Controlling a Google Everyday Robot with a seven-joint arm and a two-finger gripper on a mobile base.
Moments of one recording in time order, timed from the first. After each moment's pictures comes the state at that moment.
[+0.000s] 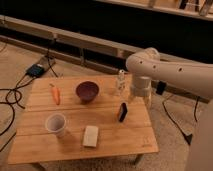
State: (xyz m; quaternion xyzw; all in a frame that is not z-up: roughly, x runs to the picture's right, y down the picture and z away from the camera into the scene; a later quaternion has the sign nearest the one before) arm 0.186 0.082 0.738 -0.18 0.33 0.74 0.55
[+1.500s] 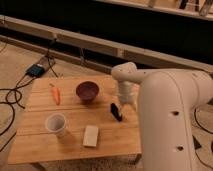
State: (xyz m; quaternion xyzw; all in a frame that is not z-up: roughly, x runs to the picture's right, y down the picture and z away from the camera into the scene) arm 0.104 0.158 0.839 -0.32 0.43 0.60 0.60
